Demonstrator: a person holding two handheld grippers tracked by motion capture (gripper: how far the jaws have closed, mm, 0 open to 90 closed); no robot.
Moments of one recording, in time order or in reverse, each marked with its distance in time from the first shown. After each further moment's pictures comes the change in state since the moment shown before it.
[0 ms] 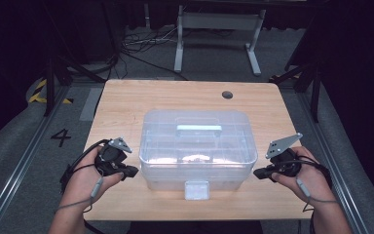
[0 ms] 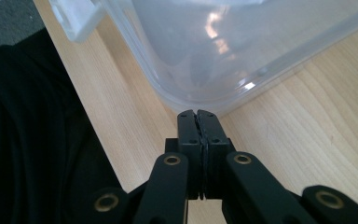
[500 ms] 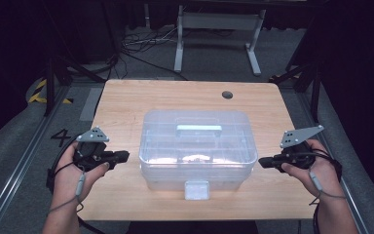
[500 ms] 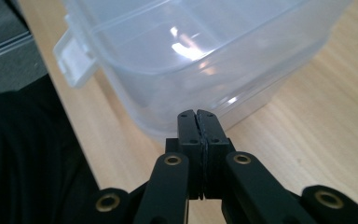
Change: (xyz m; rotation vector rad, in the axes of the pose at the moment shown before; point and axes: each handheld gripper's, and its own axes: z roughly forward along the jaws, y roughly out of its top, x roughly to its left) left arm 0.019 -0.015 -0.027 -0.297 0.078 -0.122; right arm -0.016 -0.004 -0.026 -0.190 -0.037 0.041
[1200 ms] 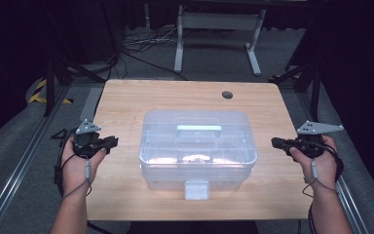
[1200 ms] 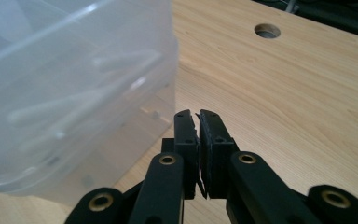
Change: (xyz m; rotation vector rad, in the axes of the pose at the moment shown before) left arm 0.054 -0.017 0.040 -0.074 0.218 -0.125; right arm -0.053 -0.036 0.007 -0.198 -0.252 0.201
